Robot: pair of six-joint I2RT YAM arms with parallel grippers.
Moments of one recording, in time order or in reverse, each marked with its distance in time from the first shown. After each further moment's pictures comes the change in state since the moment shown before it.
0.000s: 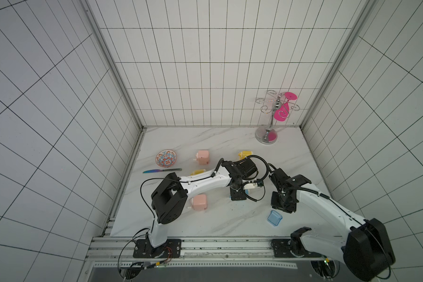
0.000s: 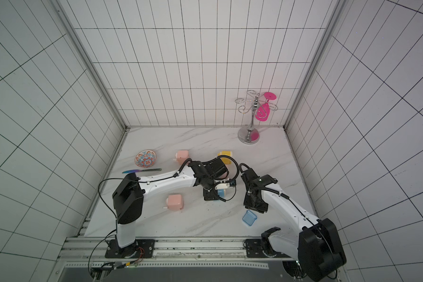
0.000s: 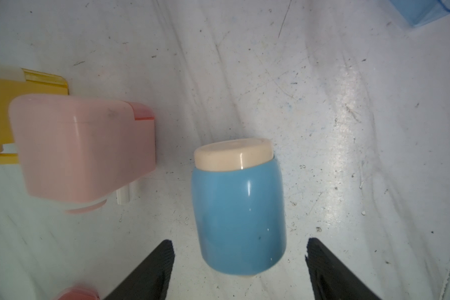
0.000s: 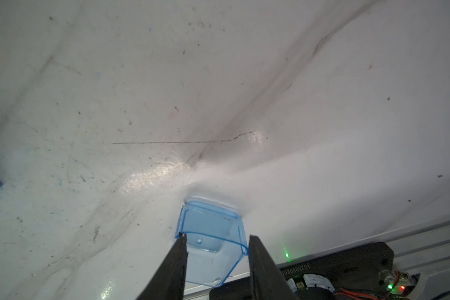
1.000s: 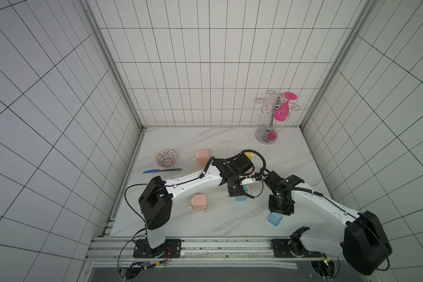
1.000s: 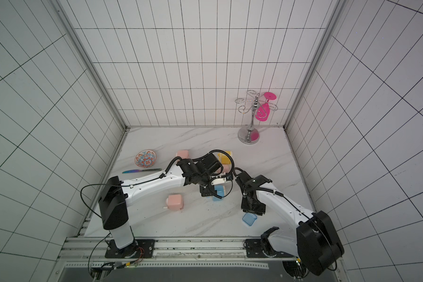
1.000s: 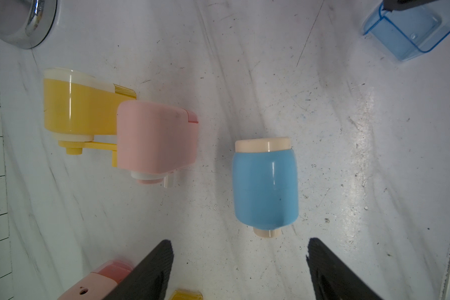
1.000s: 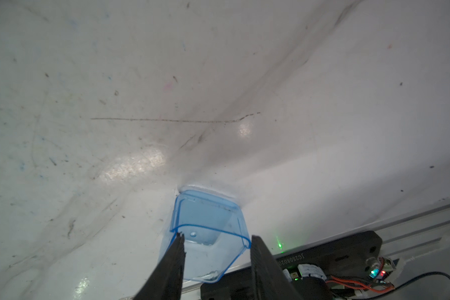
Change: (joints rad) left arm 0.014 -0.109 -0.034 0.039 -0.030 -0.005; right arm 0.092 0.084 -0.001 -0.027 0.024 0.039
